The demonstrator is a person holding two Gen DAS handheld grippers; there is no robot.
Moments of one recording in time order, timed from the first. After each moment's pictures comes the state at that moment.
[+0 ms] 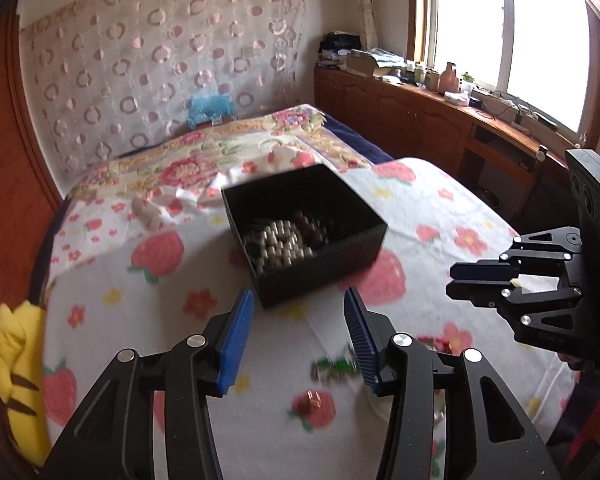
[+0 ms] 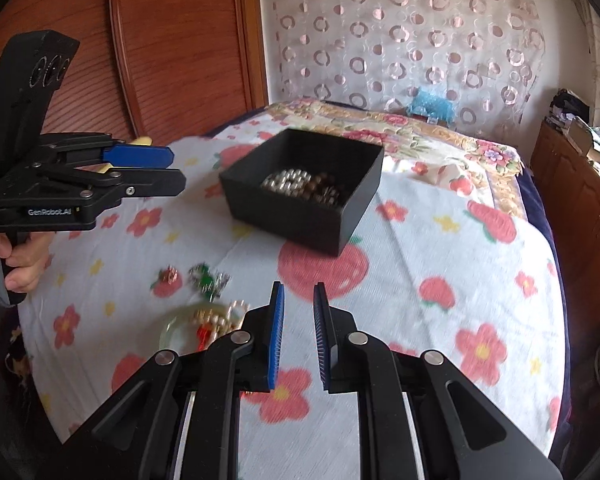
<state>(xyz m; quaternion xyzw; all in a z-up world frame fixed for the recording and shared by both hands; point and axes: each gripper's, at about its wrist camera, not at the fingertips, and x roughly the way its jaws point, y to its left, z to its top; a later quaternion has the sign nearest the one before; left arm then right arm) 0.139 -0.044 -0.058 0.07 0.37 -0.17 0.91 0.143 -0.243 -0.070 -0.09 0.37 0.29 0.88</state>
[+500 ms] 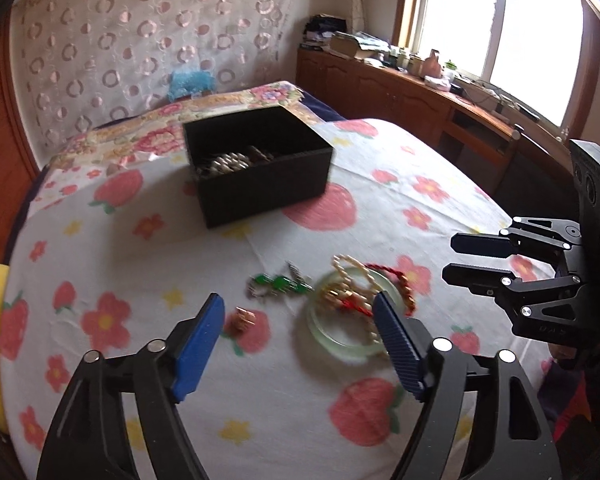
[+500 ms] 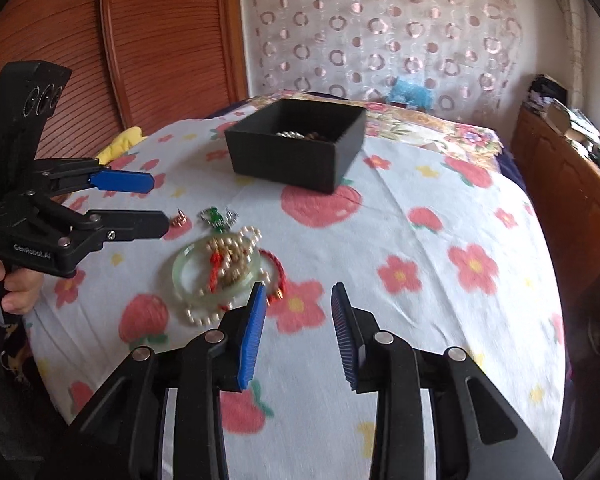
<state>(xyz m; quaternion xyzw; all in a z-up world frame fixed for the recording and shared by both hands) 0.094 -0.062 -0.098 0.05 0.40 -0.20 0.89 0.085 -0.262 -0.091 -0.08 0.38 0.24 0.89</state>
